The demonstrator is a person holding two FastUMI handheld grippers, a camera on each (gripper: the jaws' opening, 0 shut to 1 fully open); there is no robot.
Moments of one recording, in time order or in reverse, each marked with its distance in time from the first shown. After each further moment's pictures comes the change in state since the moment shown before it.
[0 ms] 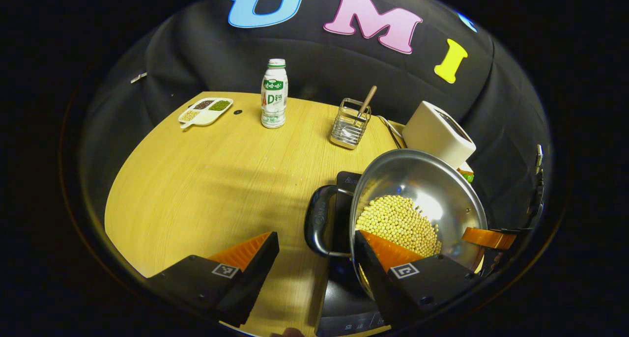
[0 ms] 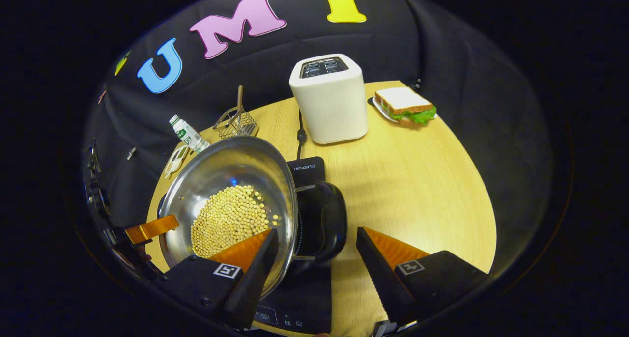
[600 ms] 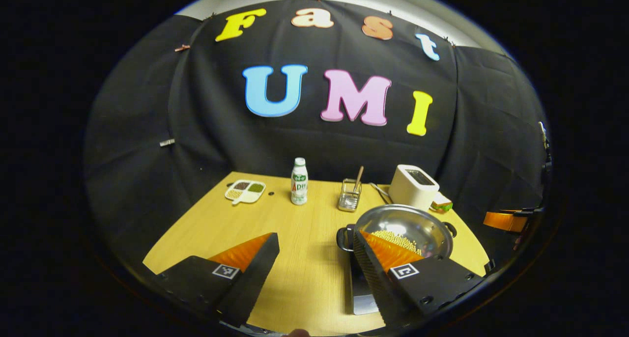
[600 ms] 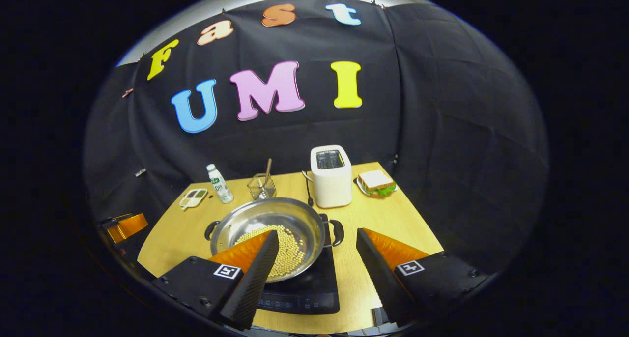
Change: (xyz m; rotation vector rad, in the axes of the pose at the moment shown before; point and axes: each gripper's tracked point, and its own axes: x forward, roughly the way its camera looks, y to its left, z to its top) left arm -0.223 0.038 0.058 0.145 -0.496 0.040; right arm -0.198 0.061 0.046 -0.089 -0.490 -0.049
